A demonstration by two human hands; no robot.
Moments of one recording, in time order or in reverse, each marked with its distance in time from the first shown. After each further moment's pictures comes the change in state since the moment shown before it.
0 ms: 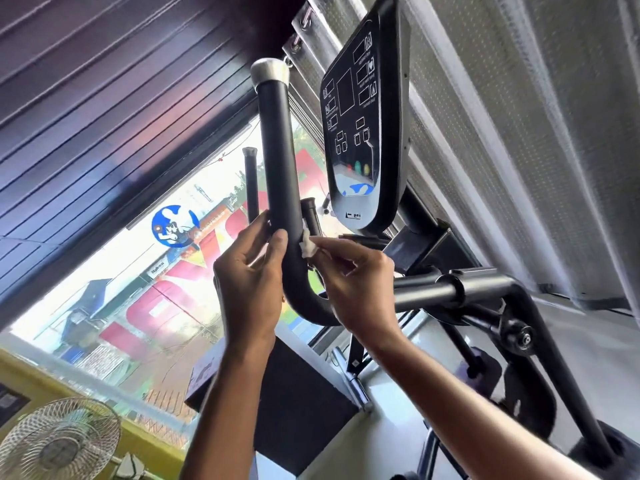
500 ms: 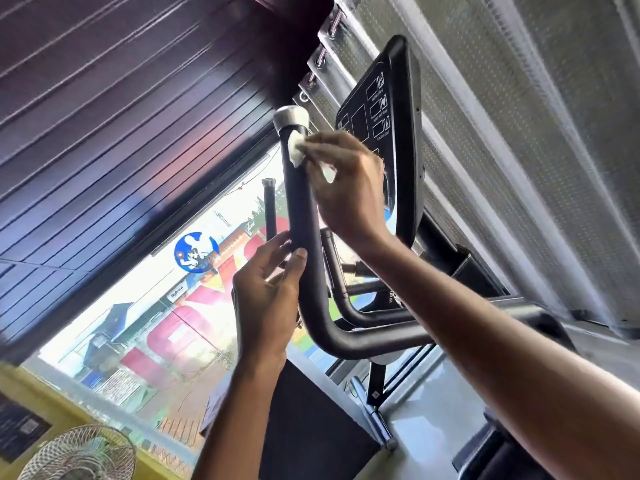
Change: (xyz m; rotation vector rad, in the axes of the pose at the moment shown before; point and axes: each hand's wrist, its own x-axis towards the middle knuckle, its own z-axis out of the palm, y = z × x) left_hand 0.018 0.016 -0.003 0.008 -0.057 0.005; right_hand 0.140 -0.062 0.043 -0.261 0.189 -0.566
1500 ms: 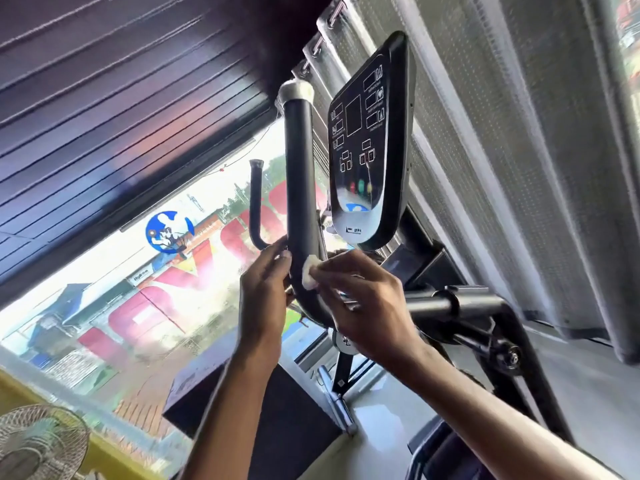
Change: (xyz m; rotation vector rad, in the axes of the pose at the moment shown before) left_hand -0.024 -0.025 -0.007 -0.202 -0.107 -0.222; right_hand -0.151 -0.006 -0.082 -0.069 -0.330 -0.118
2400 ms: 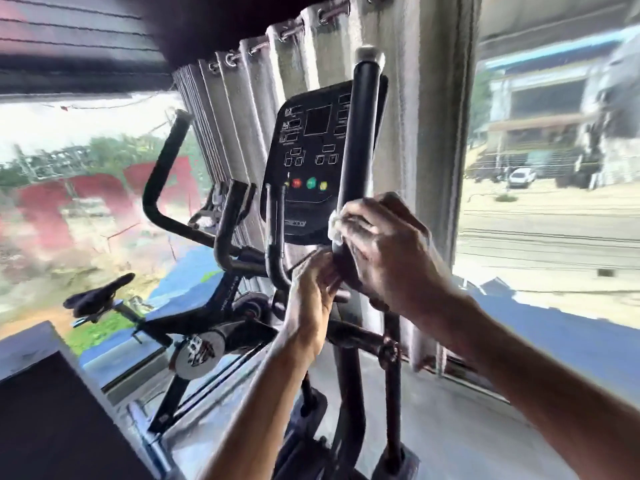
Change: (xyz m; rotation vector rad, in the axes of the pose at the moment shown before) left_hand -0.003 -0.106 -0.004 -0.974 -0.466 -0.306; right_hand 0.009 -0.069 0.025 -1.045 -0.424 -0.470
